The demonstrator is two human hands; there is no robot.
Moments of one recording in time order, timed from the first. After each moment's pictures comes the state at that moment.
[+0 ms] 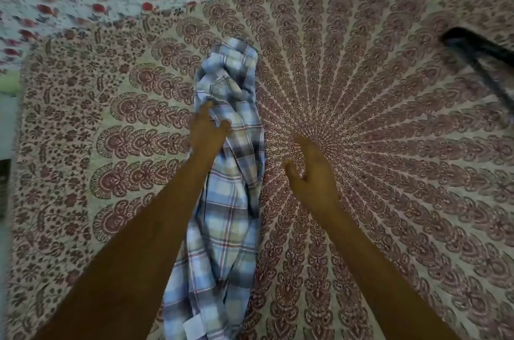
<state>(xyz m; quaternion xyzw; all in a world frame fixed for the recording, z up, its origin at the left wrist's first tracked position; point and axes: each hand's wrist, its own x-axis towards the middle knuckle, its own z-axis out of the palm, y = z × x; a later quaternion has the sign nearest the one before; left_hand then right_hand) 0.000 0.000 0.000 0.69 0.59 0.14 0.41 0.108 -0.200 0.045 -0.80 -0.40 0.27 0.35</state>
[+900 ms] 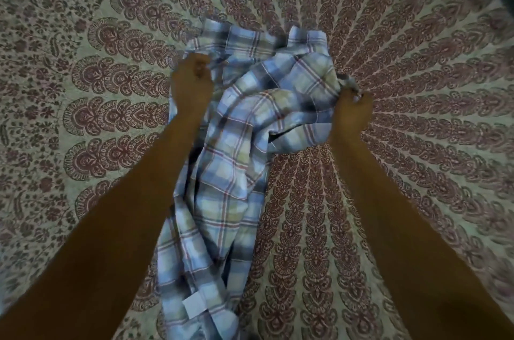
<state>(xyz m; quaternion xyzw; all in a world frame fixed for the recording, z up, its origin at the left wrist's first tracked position) 0.024 0.013 -0.008 0.77 0.55 0.17 0.29 0.193 -0.166 -0.020 -0.85 0.09 0.20 0.47</state>
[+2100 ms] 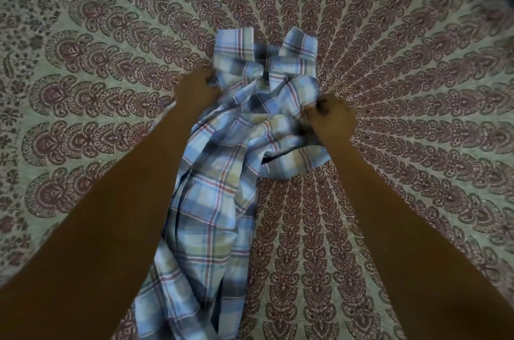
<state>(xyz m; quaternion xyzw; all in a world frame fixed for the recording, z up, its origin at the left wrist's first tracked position) 0.075 0.051 -0.079 0.83 0.47 -0.09 0.30 0.221 -0.170 -0.086 -0.94 -0.18 0.23 0.18</state>
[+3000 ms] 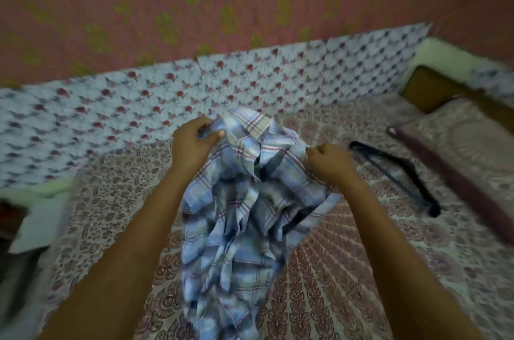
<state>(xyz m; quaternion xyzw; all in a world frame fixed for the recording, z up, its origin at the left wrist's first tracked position) -0.062 -0.084 0.336 0.80 0.36 0.34 0.33 0.132 -0.259 0.318 -0.87 -0.37 0.15 0.28</state>
